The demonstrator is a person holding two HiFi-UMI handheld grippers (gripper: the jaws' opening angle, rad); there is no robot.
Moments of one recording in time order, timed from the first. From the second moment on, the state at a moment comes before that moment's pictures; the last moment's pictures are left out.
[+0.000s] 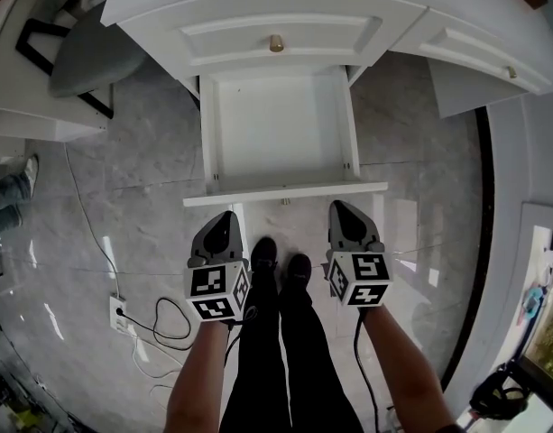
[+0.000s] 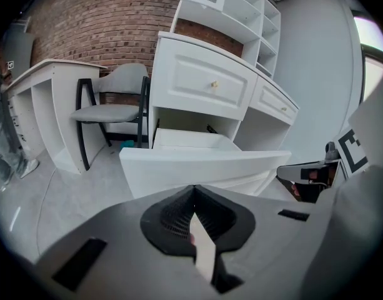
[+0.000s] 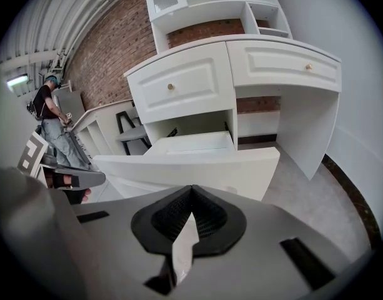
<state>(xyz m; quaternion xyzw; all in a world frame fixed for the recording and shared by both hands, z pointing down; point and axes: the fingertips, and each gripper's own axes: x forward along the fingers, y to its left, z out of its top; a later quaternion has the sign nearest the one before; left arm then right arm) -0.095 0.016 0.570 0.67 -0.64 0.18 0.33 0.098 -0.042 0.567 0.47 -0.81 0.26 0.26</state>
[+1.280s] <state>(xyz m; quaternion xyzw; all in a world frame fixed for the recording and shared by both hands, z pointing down) -0.111 -0.047 0.583 0.65 -0.67 0.15 0.32 0.081 -0.100 0.583 0.47 -0.81 0.24 0.25</state>
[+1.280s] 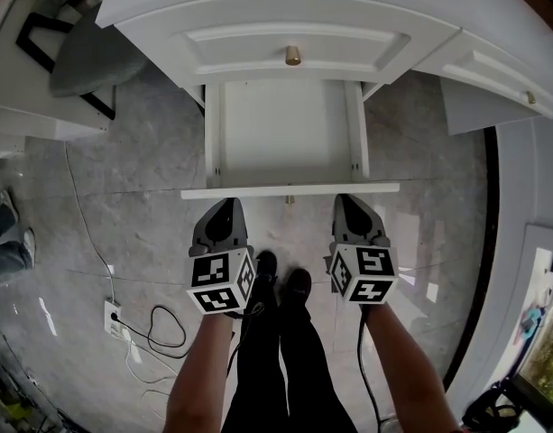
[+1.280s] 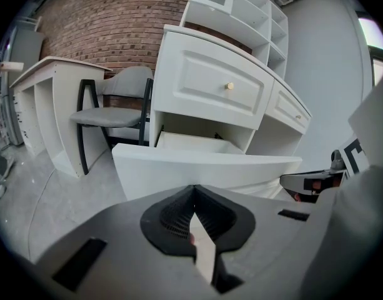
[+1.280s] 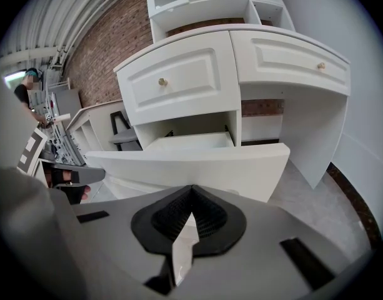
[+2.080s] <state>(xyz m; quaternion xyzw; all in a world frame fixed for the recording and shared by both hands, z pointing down) -0.137 -0.139 0.582 0.65 -0.69 0.13 0.30 0.055 -0.192 0.583 0.48 -0.82 0.22 0.24</state>
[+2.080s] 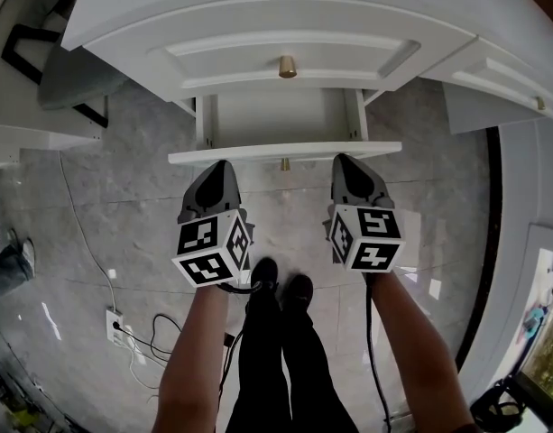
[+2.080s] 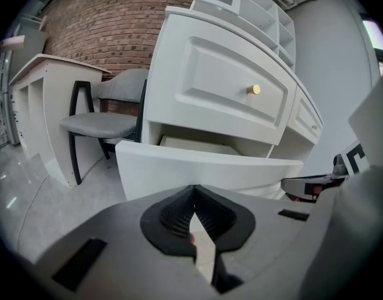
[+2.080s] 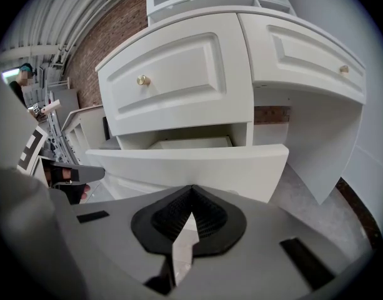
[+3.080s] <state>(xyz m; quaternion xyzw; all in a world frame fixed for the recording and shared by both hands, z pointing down) -0.158 -0.212 0.583 0.65 -0.70 0.11 0.29 0.034 -0.264 0.584 0.49 -0.81 0.22 0.22</state>
